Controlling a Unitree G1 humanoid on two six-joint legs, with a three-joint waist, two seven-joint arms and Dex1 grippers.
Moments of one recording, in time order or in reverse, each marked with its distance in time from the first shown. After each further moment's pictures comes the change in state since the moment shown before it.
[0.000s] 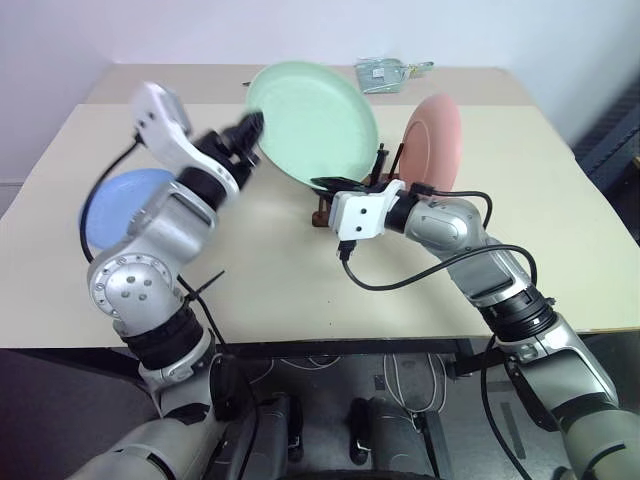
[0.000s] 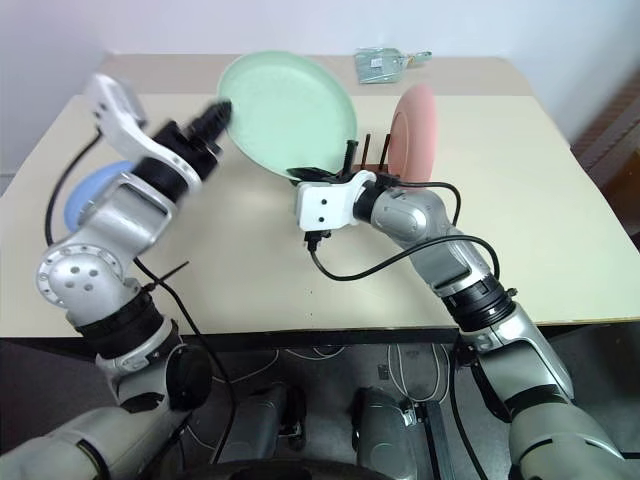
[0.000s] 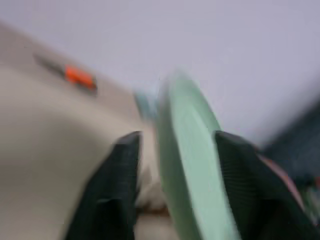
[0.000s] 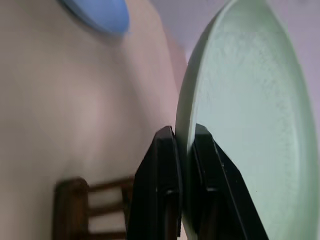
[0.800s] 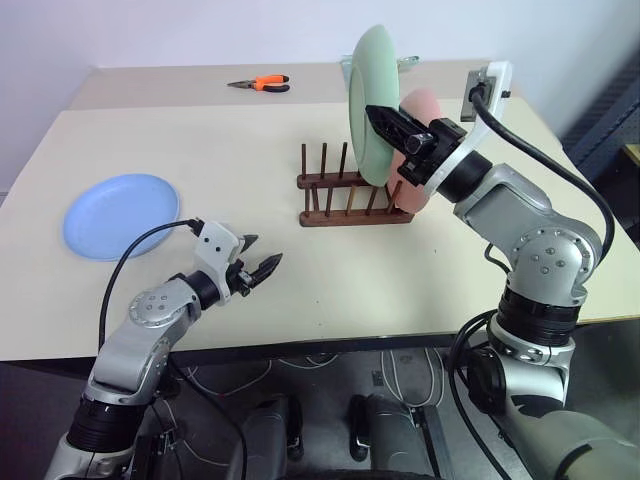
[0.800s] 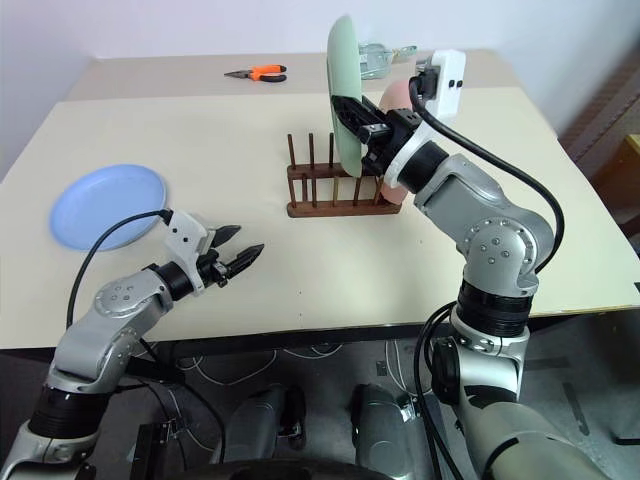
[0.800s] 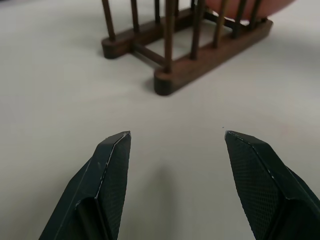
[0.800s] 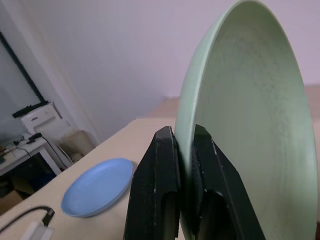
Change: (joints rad) left arm 0.659 0.409 -0.574 0.080 0.494 -0.461 -0.776; right arm -0.013 0.271 -0.637 -0.295 1.190 1.094 -0.383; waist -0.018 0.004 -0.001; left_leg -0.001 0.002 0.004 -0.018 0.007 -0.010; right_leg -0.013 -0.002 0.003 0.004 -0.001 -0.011
